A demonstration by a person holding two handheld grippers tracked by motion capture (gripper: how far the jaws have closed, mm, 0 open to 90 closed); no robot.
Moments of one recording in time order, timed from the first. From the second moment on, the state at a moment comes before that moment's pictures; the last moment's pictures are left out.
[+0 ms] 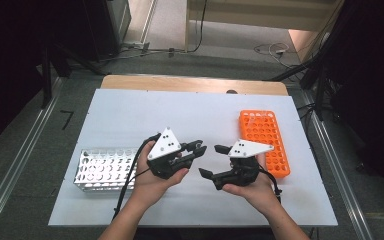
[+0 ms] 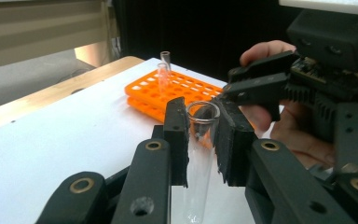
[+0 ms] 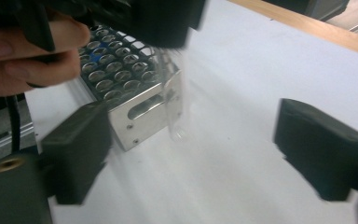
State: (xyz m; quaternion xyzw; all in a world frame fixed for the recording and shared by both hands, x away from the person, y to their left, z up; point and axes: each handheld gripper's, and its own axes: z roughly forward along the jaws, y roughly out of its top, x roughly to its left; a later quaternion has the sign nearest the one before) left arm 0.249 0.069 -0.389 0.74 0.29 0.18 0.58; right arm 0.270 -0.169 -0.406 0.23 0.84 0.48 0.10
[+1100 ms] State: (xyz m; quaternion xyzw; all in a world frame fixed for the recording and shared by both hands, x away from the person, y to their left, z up) left arm 0.245 0.170 -0.382 0.69 0.38 0.24 0.57; right arm 0.296 -0.231 -0.406 0.29 0.81 0.49 0.13
